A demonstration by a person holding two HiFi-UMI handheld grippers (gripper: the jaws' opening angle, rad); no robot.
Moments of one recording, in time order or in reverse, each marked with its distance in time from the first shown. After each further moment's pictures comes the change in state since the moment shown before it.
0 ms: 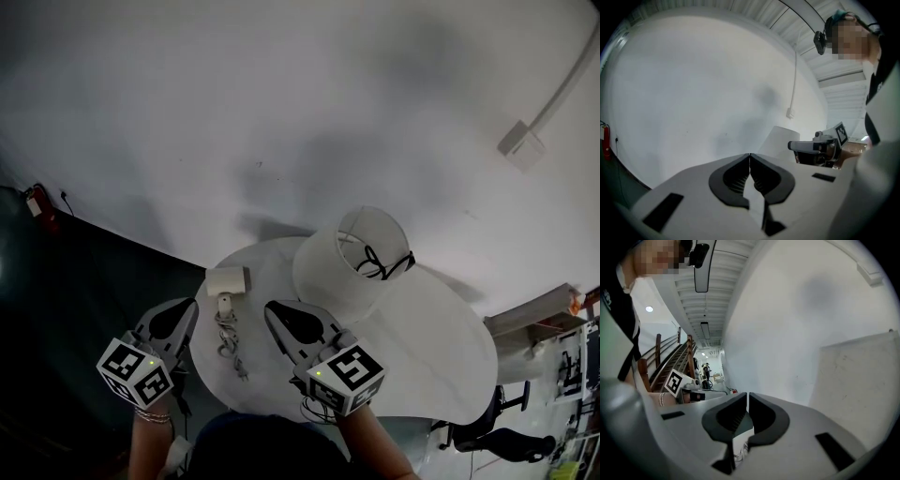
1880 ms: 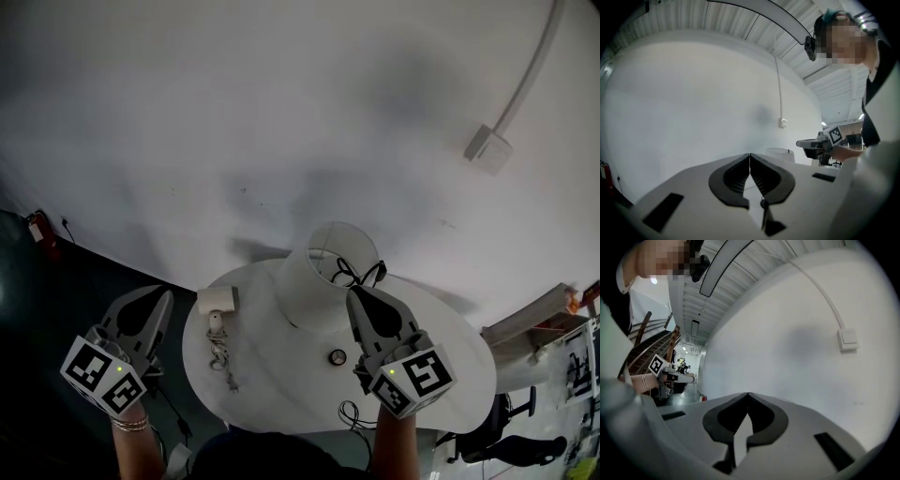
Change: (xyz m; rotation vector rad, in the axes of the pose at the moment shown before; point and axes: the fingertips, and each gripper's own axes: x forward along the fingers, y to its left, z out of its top) left arm -0.023 -0.050 0.111 0.223 -0.129 0.014; right arm -0.135 -0.078 0.095 -0.208 -0.161 -0.330
